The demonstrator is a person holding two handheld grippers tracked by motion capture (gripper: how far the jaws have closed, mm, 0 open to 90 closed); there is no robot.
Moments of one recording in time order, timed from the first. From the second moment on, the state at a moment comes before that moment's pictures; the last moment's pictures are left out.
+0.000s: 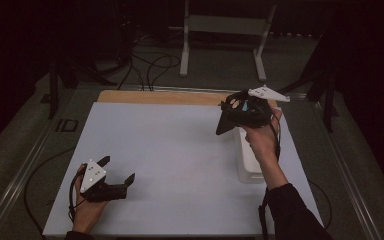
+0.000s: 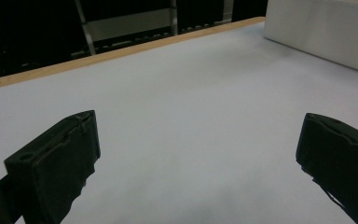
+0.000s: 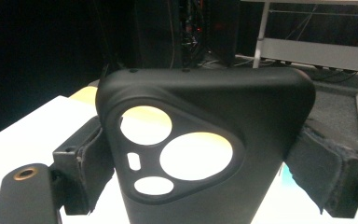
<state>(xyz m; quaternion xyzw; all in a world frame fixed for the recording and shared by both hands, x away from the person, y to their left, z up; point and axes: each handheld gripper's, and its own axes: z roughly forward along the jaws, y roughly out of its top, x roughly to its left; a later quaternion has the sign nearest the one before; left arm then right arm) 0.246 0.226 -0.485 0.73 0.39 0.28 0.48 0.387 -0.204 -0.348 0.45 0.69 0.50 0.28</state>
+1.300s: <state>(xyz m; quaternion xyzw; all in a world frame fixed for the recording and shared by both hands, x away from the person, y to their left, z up) 0.246 0.226 -0.485 0.73 0.39 0.28 0.49 0.403 -0.232 -0.349 0.49 0.67 0.48 0.30</state>
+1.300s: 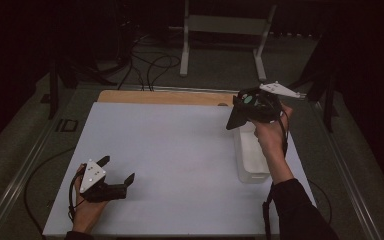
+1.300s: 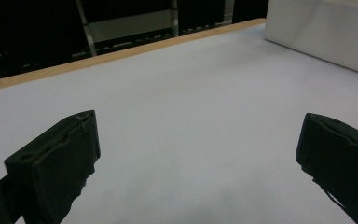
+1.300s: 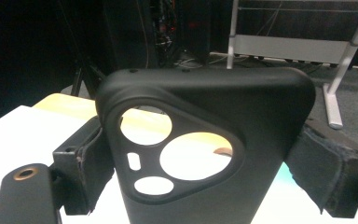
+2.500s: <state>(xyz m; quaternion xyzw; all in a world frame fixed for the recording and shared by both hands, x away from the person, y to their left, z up) 0.245 0.227 -0.484 0.73 0.39 0.29 0.49 0.418 -0.250 -0.352 0.52 0.65 0.45 0.32</state>
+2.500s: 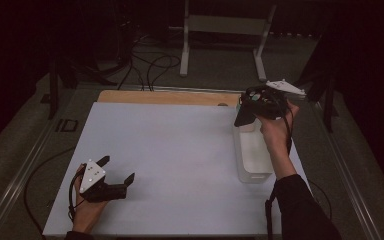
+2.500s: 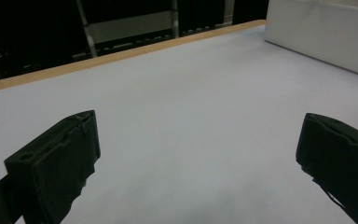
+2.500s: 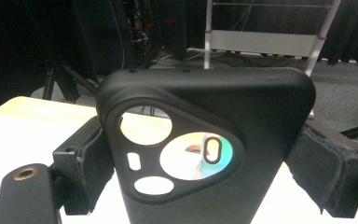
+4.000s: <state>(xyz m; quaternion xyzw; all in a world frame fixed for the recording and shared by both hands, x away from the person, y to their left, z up) 0.244 0.228 -0.483 0.72 0.39 0.29 0.49 0.454 -0.257 -0.378 0.56 0.65 0.40 0.34</state>
